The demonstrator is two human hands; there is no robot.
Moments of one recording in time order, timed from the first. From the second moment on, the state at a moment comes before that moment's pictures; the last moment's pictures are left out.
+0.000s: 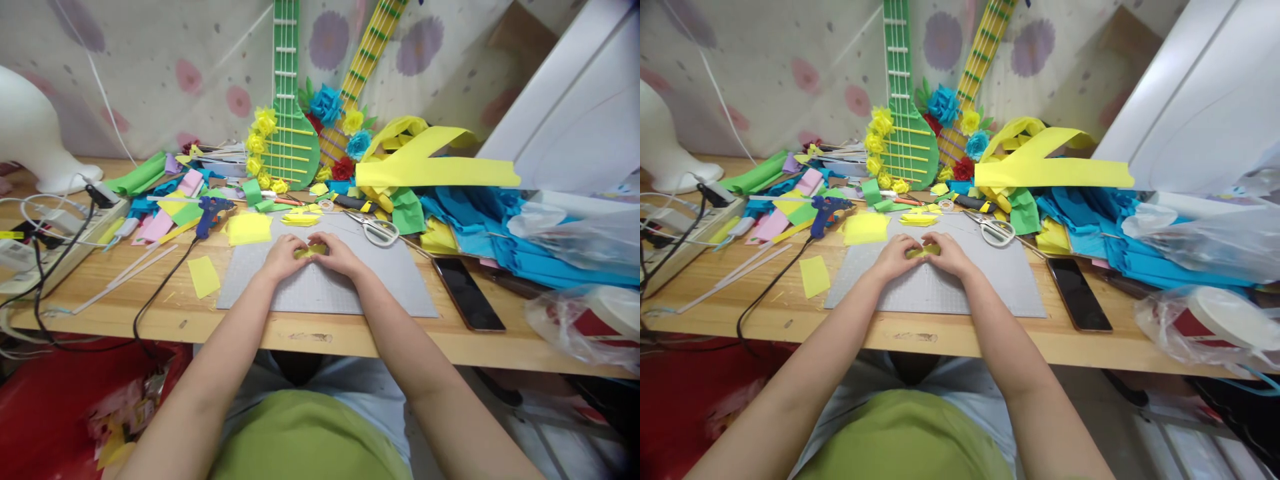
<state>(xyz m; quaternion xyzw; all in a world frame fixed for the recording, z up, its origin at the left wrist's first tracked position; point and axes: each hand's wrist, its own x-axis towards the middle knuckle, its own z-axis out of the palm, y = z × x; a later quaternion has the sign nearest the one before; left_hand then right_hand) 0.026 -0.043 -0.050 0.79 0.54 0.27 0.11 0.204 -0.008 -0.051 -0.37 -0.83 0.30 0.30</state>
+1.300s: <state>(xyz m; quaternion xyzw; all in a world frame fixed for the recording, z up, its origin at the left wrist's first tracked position) 0.041 -0.046 -0.030 0.41 0.53 0.44 0.60 0.184 -0.004 -0.052 -0.42 -0.54 0.56 0.47</state>
